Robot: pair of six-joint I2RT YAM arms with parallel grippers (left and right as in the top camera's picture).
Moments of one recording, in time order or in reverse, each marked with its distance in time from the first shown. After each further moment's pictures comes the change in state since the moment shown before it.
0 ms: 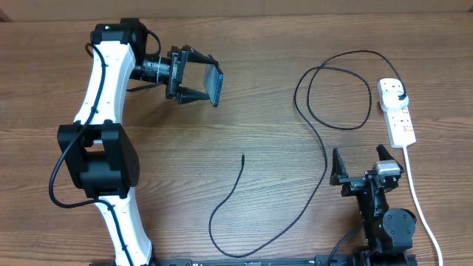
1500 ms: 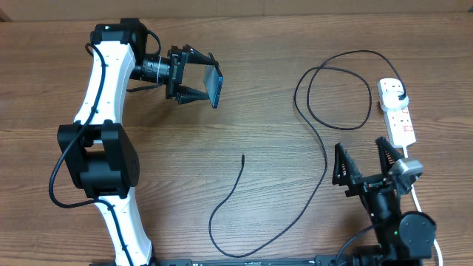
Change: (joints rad) left arm 0.000 0.000 0.000 0.000 -0.001 0.056; right arm 0.000 0.113 0.242 -0.034 -0.133 0.281
